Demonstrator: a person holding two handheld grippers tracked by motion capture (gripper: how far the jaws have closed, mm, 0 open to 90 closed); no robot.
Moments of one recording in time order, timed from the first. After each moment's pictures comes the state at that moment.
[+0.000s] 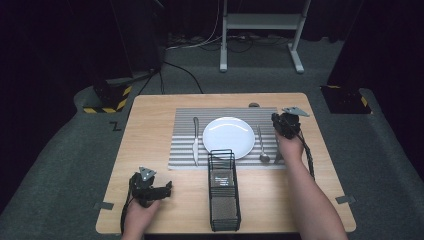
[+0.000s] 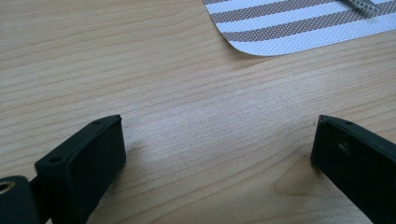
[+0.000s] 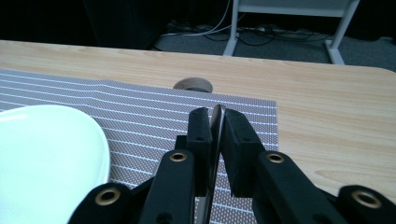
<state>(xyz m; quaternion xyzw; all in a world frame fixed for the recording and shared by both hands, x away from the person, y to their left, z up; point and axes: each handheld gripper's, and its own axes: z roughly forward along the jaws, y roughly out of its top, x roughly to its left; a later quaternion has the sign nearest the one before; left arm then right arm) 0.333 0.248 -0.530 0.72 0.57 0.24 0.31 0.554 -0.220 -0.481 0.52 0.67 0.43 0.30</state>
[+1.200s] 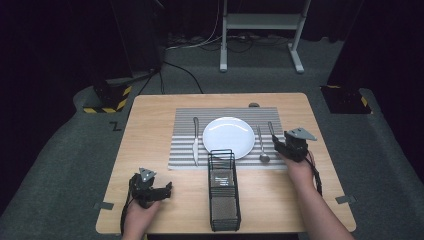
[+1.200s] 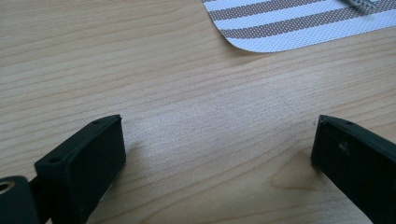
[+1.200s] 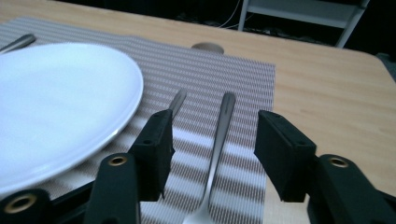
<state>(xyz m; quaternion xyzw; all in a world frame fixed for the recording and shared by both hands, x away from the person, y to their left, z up) 0.330 0.248 -0.530 0.72 0.57 0.24 0.31 0.472 -0.234 -0.492 0.48 0.71 0.41 0.31</state>
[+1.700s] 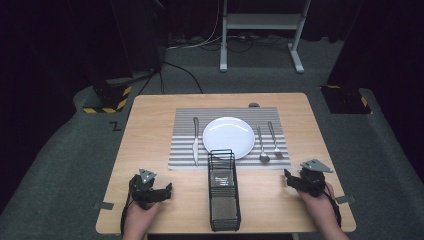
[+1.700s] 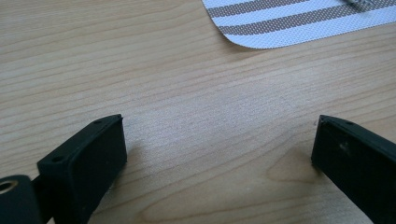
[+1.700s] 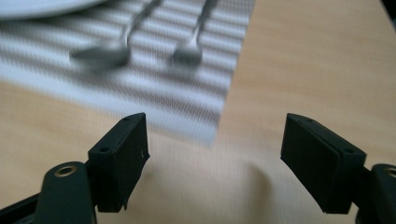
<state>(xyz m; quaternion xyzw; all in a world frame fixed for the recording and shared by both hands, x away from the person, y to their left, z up) 0.326 0.247 -0.530 0.72 0.57 0.24 0.31 0.380 -0.276 -0.522 0.50 0.74 0.34 0.28</state>
